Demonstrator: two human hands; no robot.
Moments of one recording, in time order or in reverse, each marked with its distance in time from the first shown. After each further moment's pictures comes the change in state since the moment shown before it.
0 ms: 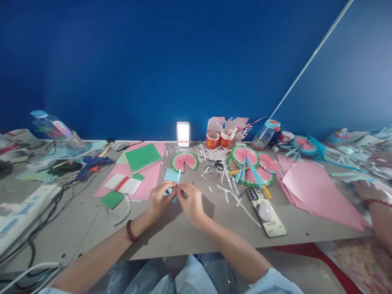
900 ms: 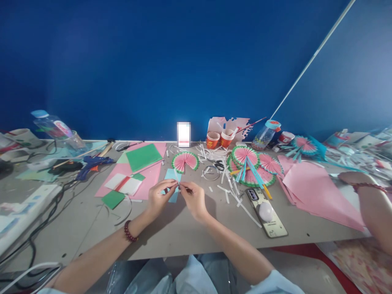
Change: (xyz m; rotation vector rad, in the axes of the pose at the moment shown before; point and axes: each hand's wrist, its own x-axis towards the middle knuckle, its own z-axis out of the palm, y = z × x) left_hand 0.003 -0.003 -0.002 -0.130 -0.001 -0.176; right_hand 0.002 0.008 -0.001 0.346 -0.017 0.432
